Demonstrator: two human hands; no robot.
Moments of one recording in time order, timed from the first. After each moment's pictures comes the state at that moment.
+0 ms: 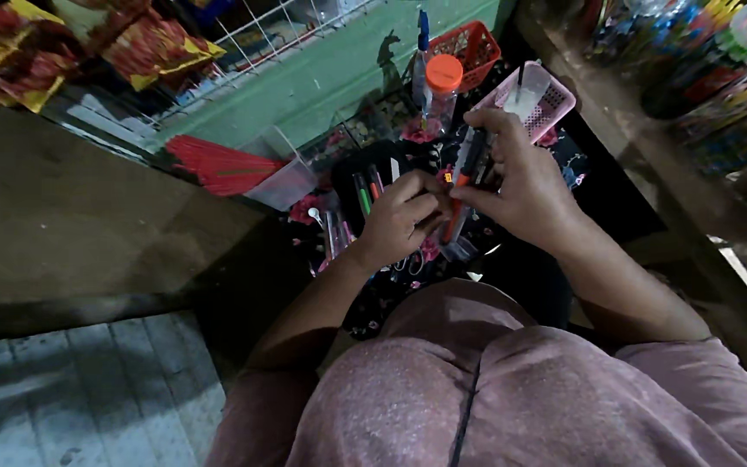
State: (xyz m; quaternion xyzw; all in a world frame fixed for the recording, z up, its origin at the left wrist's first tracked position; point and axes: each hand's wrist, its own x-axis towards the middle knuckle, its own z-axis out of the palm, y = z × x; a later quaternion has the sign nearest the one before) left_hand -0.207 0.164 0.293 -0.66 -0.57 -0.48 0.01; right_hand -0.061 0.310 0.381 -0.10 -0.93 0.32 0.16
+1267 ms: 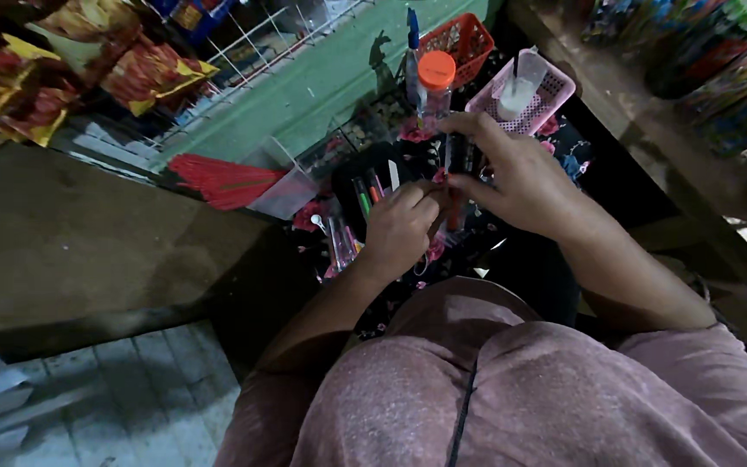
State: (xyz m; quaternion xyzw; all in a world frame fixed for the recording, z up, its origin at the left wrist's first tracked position) left_hand -0.190 0.169 0.305 -0.63 -0.67 -0.36 0.13; right_hand -0.069 0.321 0.384 -0.05 -0.95 0.28 0.15
